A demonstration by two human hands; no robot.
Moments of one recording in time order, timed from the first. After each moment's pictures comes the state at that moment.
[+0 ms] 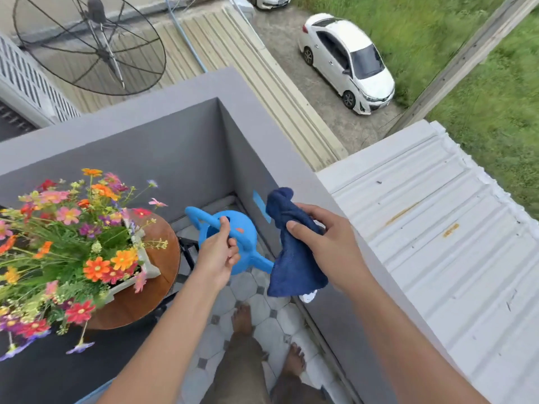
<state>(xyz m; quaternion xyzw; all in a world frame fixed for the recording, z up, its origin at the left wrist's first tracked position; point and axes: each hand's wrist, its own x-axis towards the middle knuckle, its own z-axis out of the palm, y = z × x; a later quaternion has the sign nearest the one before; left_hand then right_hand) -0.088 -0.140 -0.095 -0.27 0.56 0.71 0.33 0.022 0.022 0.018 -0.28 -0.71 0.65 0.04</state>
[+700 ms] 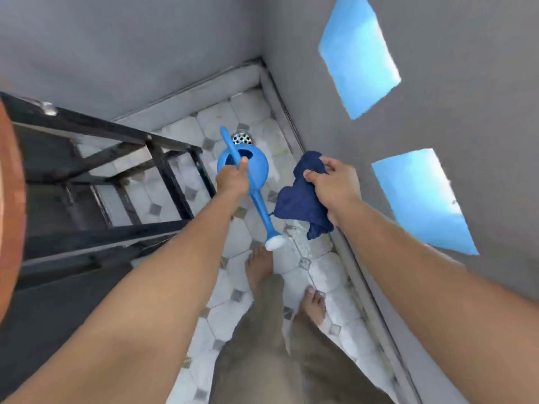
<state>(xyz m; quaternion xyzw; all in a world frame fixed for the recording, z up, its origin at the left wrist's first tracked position) -0.184 -0.159 -0.641 -0.23 0.82 0.39 0.34 -0.091 0.005 -0.526 -0.51 -0.67 0.52 -0.14</state>
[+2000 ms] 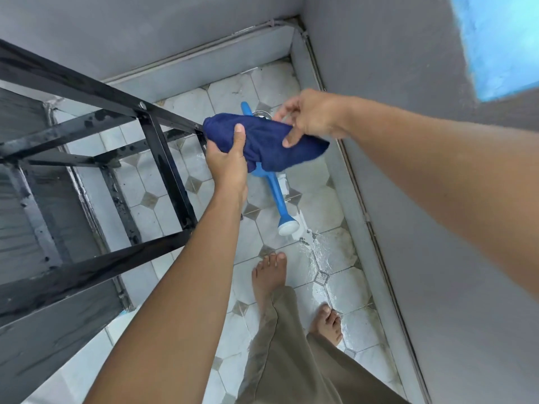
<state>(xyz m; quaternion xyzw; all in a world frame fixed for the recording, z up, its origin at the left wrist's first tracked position) -0.212 -0.192 -0.705 -0.35 0.60 0.71 0.13 -0.255 -0.012 -0.648 -0.14 -0.77 0.44 -0.43</state>
